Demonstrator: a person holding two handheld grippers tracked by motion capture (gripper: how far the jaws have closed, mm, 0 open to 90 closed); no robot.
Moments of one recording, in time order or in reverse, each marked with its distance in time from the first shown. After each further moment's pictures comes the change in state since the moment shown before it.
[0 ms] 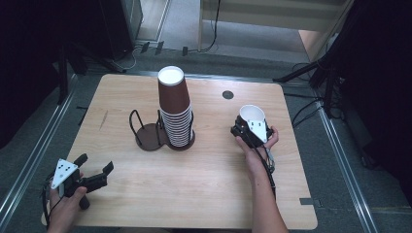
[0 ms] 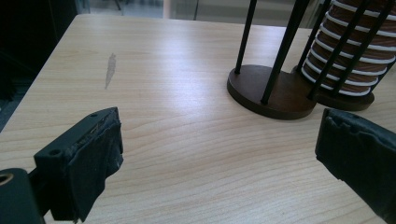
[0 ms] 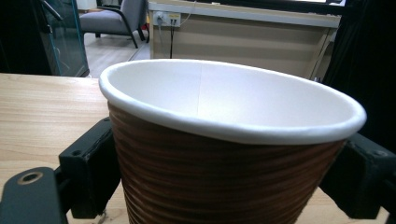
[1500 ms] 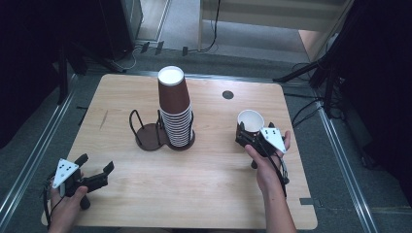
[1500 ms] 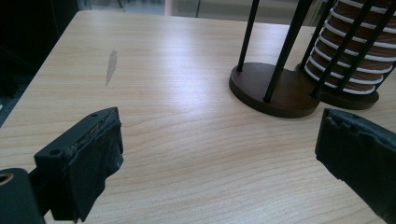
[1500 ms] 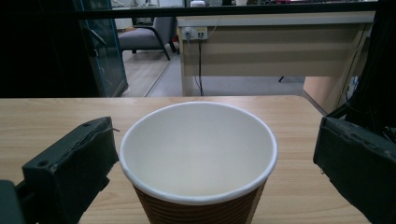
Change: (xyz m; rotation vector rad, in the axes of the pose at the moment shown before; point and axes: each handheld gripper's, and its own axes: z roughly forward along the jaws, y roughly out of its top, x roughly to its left) left arm -0.001 -0.001 0.002 0.008 0.012 0.006; right arm -0.027 0.026 -0.054 -0.025 0.146 0.088
